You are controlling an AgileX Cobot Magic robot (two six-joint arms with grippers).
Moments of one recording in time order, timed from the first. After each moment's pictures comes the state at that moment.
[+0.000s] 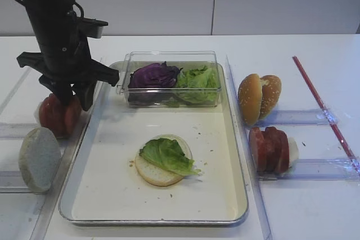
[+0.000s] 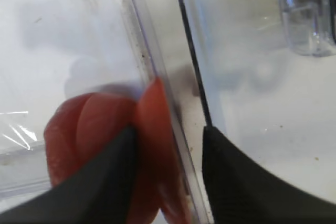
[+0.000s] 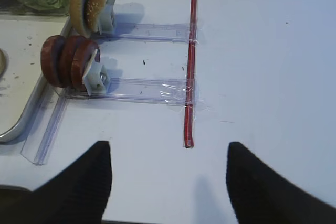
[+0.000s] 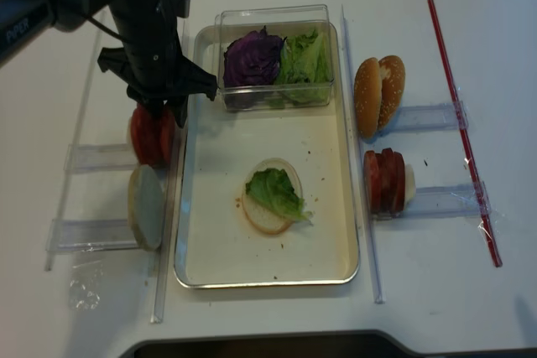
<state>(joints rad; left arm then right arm) -0.33 1.89 -1.50 0.08 1.18 -0.15 0.06 -0.02 -0.46 0.08 1.13 -0.04</state>
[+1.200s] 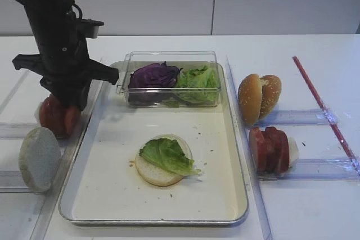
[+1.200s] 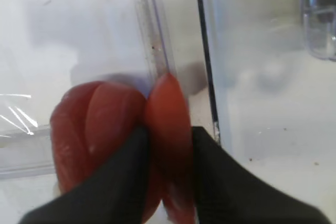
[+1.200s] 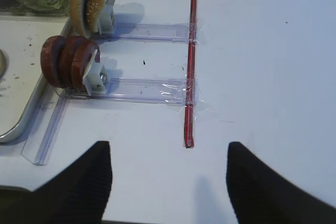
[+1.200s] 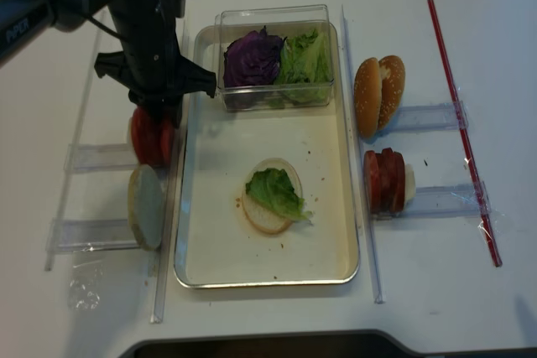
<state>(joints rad) -0.33 1.89 -1.50 0.09 1.20 -0.23 0.06 -0.02 -0.46 0.08 1.13 -0.04</state>
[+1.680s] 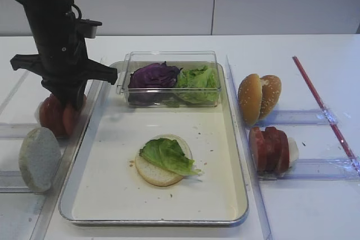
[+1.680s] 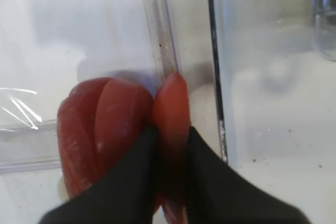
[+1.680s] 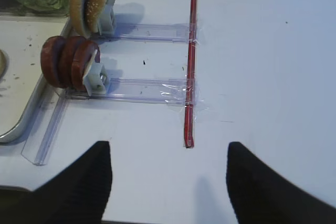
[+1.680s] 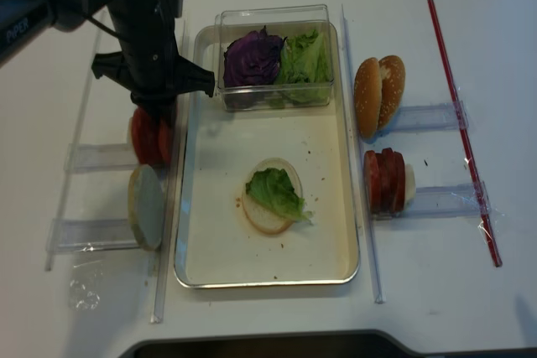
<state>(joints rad) -0.33 1.89 -1.50 0.10 1.20 -0.26 0.06 -0.02 -0.46 0.08 1.13 -0.04</state>
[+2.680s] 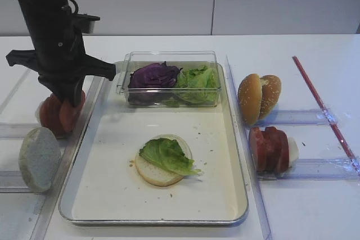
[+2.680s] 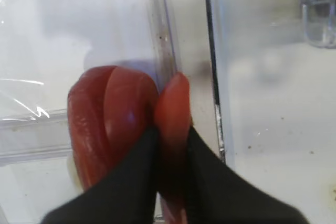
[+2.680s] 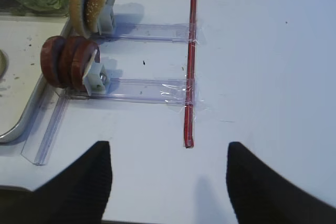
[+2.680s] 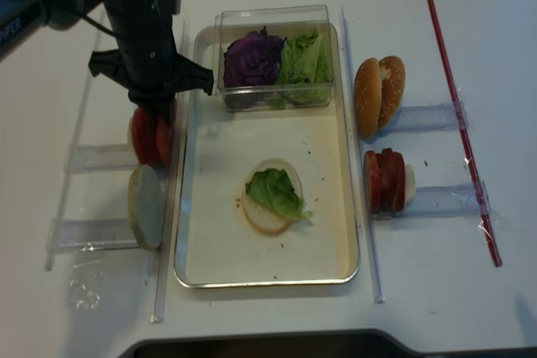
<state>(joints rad) -0.33 1.86 -1.50 0.11 1.21 -0.26 0.06 -0.02 -0.46 0.08 1.13 -0.04</state>
